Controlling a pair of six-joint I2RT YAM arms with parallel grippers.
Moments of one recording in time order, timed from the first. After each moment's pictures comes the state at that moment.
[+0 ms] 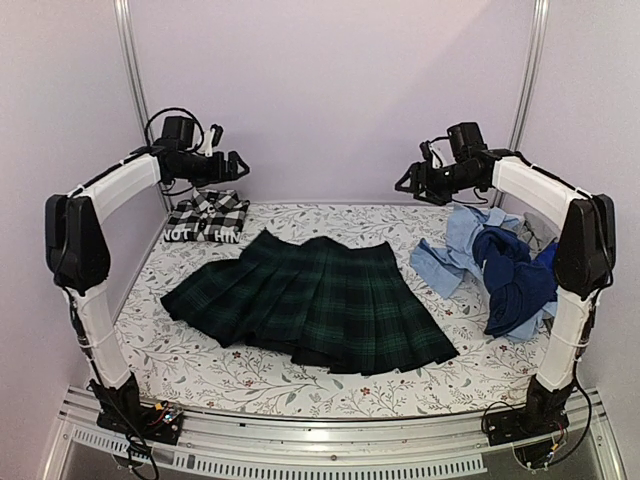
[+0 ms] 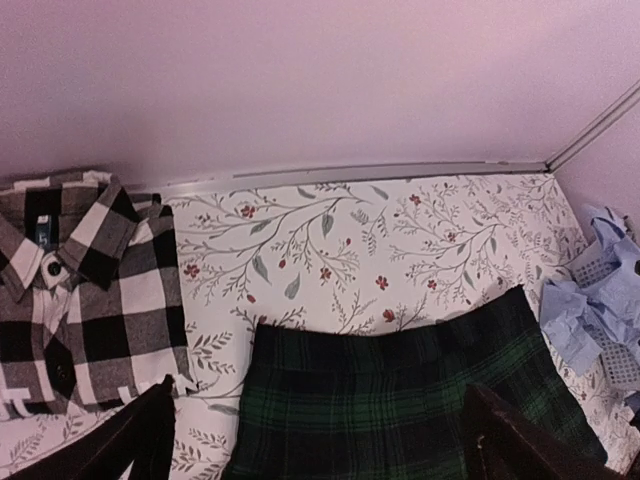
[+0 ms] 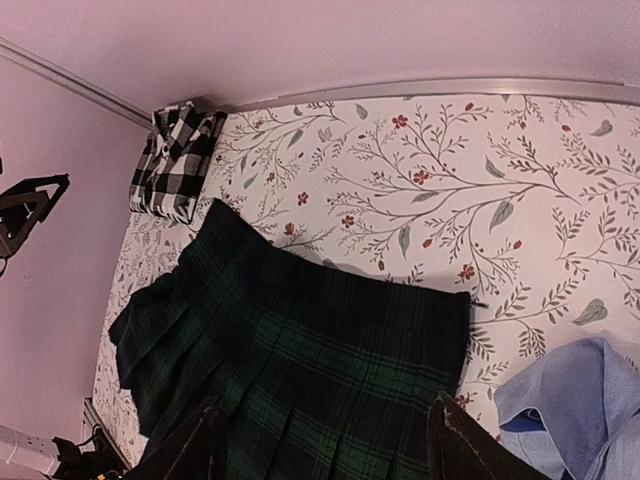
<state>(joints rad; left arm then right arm) -0.18 1.93 1.81 -0.44 0.34 -0.17 0.31 1.91 1.78 -0.54 -0.46 0.39</state>
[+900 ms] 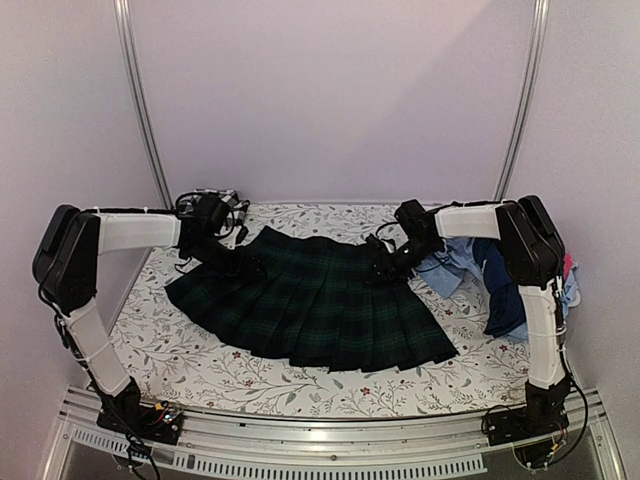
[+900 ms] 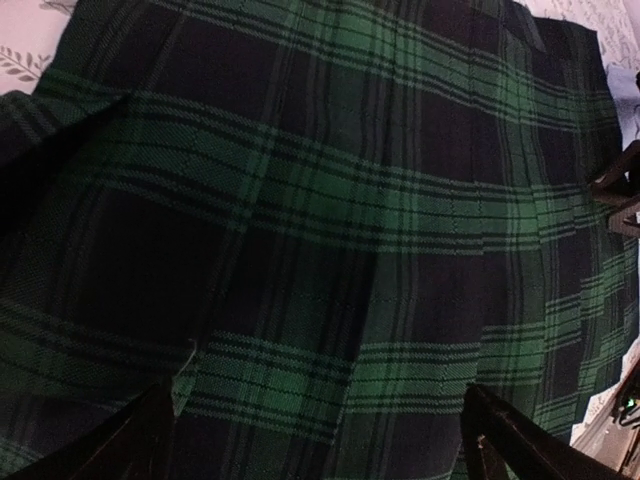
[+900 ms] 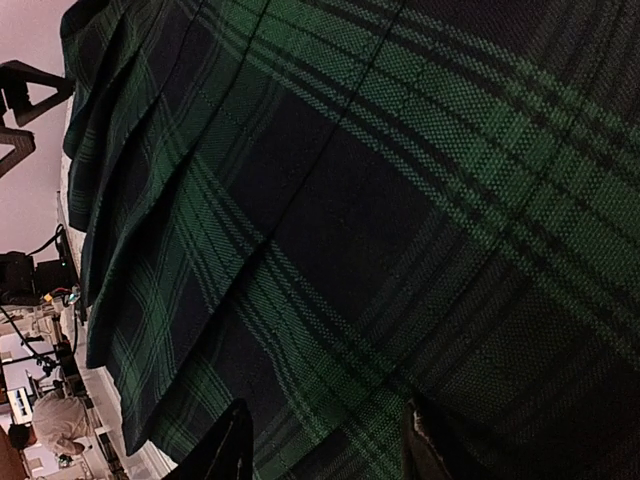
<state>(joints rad) -0.39 1.79 1.16 -0.48 0.28 -0.33 0.47 2.25 1.65 -0.68 -0.67 0.10</state>
